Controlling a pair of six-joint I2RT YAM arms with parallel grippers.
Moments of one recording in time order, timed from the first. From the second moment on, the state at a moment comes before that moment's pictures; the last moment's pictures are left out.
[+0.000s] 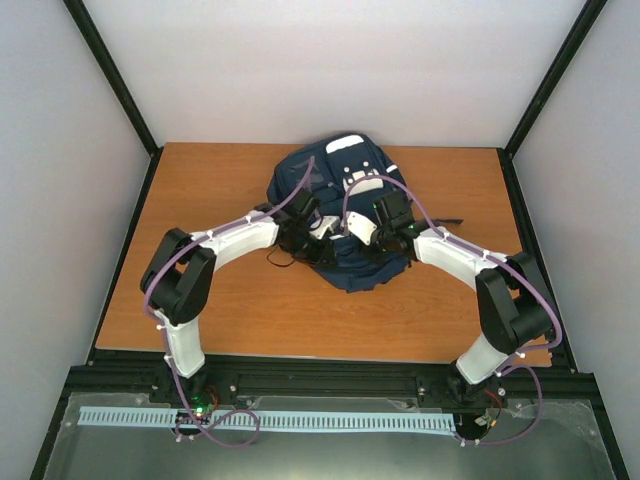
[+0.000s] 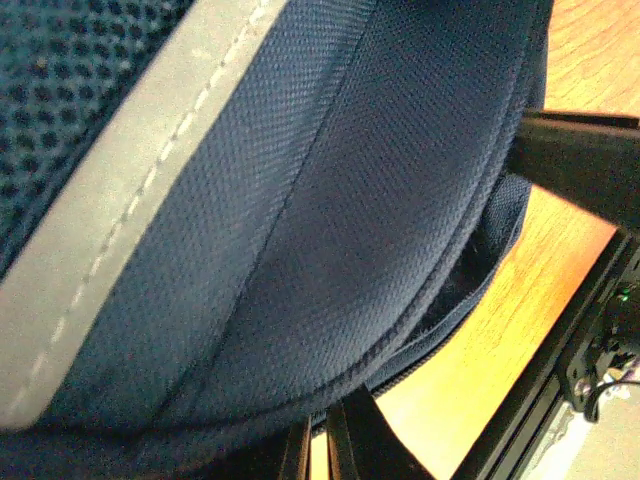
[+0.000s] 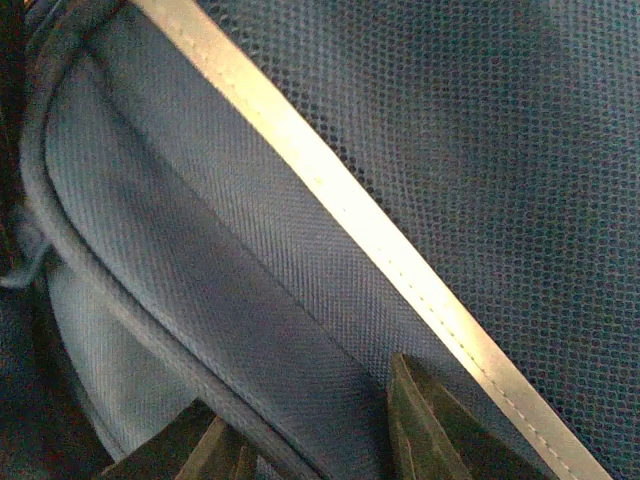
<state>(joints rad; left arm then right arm) -0.62 1.84 1.29 -0.61 0.56 -0.24 0.50 1.62 1.02 -0.35 -0.23 -0.66</state>
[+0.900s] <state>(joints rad) -0.80 1.95 1.35 -0.29 0.56 -0.61 0.43 1.18 0.85 -0.57 -0.20 -0.68</state>
